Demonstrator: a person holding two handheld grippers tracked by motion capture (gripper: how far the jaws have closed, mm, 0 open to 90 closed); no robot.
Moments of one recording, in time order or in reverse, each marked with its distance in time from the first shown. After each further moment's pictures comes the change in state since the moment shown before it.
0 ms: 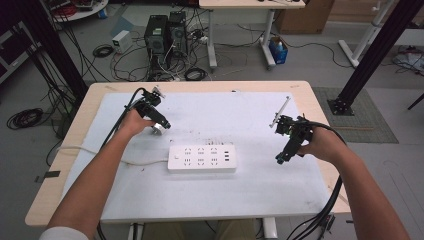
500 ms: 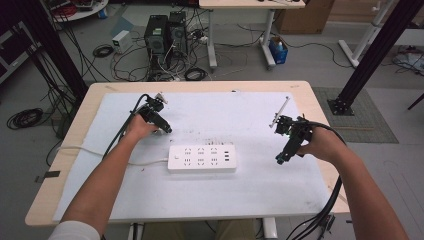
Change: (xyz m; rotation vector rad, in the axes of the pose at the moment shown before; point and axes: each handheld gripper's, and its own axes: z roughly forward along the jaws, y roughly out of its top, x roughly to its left) left arm 0.003 -0.005 0.028 0.025 -0.006 -0.023; right arm -0.001 0.000 0.001 0.011 0.003 0.002
